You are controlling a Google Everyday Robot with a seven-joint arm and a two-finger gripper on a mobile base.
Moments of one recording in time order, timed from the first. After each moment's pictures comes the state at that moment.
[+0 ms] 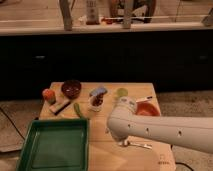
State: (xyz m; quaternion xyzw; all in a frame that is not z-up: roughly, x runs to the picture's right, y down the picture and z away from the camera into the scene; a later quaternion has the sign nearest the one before) arm 0.049 0.239 0.688 -0.29 -0.05 -0.12 0.95
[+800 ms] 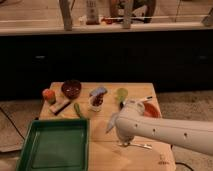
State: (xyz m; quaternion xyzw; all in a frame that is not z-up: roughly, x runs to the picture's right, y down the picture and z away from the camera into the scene) arm 0.093 0.258 0.715 -0.31 -0.05 -0.07 0.95
